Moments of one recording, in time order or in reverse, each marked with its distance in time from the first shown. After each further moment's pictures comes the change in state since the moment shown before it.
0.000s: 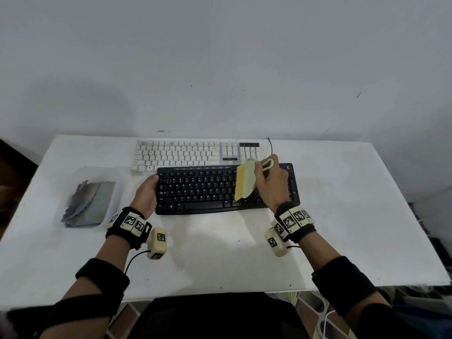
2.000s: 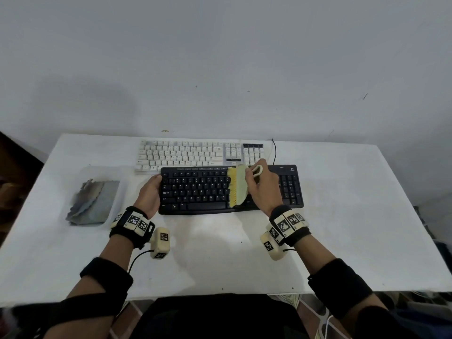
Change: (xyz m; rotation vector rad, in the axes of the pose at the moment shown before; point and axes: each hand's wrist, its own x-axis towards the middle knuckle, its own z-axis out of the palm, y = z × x) left_hand 0.003 -0.003 -0.006 0.058 -0.003 0.025; right_hand -0.007 -0.003 0.021 0.003 -0.149 -0.059
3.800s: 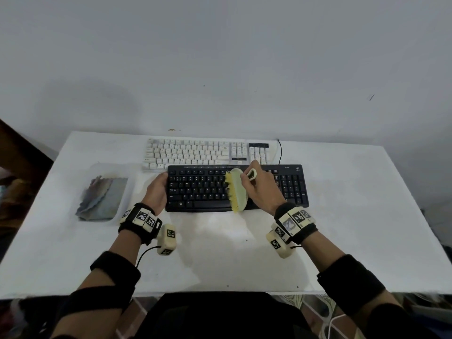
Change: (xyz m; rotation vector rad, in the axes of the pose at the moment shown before) left_hand -0.004 0.003 0.005 -0.082 0.003 -0.013; right_hand -0.003 -0.015 -0.001 -0.015 -0.260 -0.092
